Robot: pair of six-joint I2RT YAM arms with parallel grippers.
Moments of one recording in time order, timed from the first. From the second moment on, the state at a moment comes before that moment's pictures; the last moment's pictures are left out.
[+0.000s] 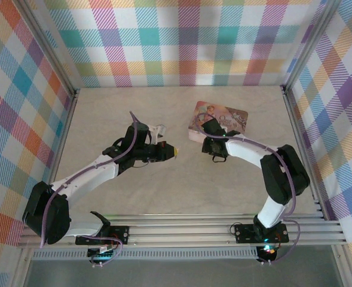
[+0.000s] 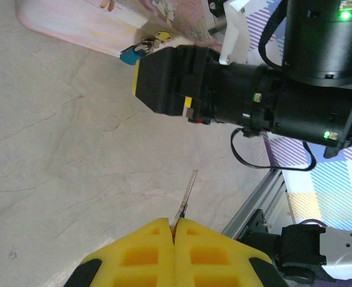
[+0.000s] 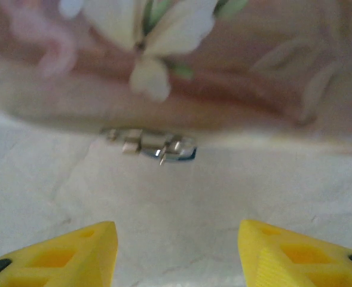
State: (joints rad) left arm -0.58 1.31 0.87 -0.18 0.52 -0.68; right arm 0.54 1.71 1.06 -0.47 0.23 0.70
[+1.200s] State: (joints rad) left arm -0.57 1.17 0.80 -0.21 0.51 -0.65; right arm 0.54 1.85 1.10 -0.32 0.37 0.64
